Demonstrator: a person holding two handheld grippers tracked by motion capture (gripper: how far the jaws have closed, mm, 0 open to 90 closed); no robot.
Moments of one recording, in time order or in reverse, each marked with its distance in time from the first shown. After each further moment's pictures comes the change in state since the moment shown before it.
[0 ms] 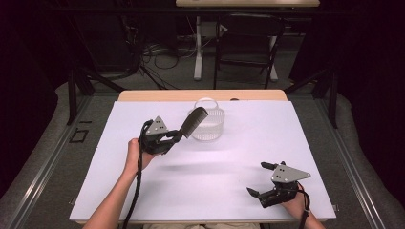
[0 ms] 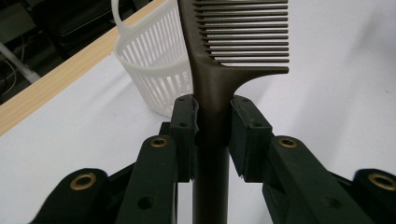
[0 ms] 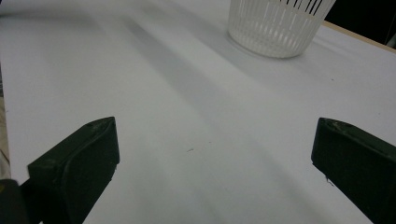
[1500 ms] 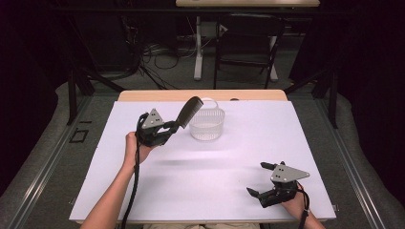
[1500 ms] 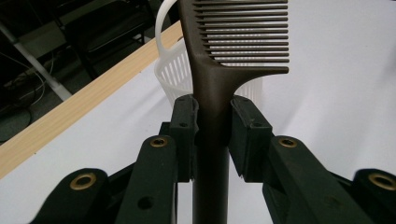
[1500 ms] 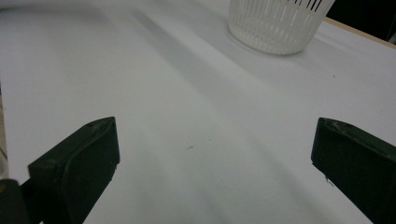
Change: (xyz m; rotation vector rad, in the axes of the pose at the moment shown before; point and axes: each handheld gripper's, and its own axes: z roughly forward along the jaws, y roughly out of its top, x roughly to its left) left arm 0.019 0.006 -0.001 -0.059 0.065 -0.001; right arm 0.000 0.000 0.002 0.011 0.001 0.003
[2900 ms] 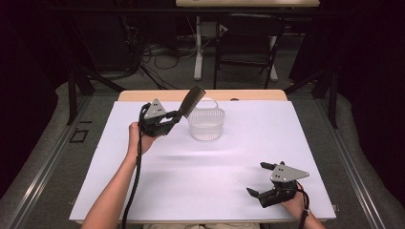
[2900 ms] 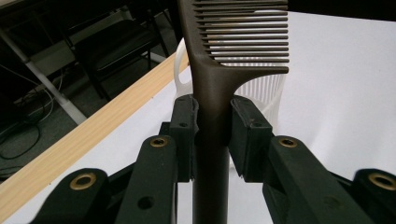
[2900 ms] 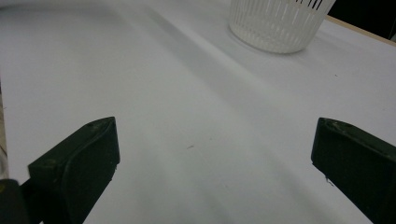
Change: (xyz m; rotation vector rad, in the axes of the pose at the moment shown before) left arm 0.014 0.023 0.010 -0.053 0.016 0.020; right arm 0.000 0.000 0.001 0.003 0.003 0.001
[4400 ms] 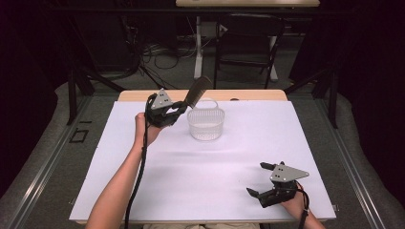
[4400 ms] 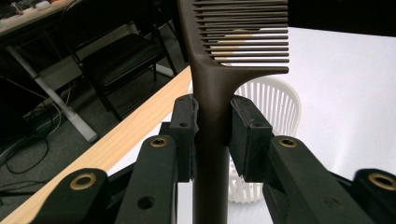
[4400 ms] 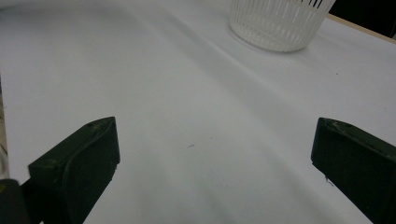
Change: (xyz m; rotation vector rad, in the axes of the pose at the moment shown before) left arm 0.006 0.026 0.017 -0.034 0.019 0.023; right arm 0.000 0.000 0.000 0.006 0.002 0.000
